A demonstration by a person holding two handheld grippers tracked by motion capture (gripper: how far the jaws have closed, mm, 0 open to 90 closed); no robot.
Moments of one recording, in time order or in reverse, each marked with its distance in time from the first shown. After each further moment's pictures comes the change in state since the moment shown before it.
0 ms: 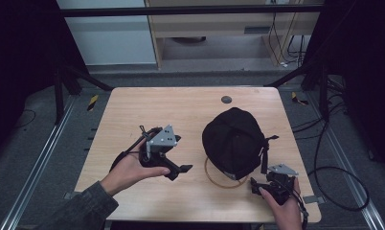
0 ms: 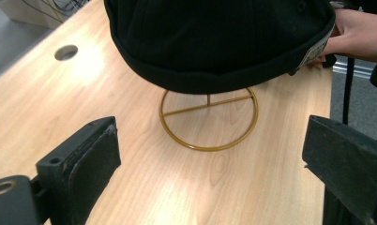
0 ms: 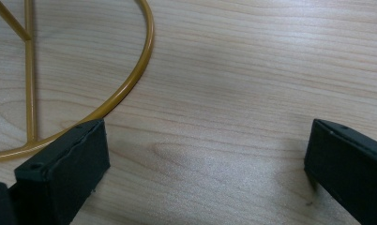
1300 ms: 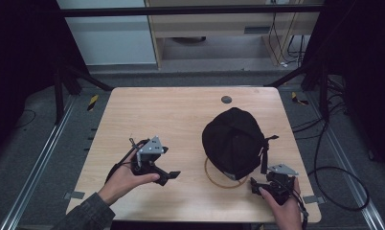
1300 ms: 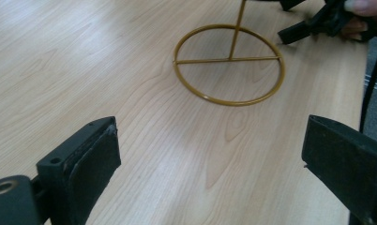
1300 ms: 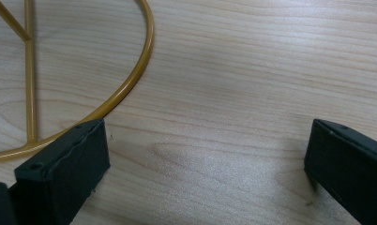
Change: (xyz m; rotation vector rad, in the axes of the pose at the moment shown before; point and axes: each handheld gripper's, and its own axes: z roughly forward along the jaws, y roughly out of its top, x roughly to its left) left arm 0.017 -0.073 0.016 0.011 0.028 -0.153; right arm 0.000 0.000 0.000 0.000 0.000 0.001
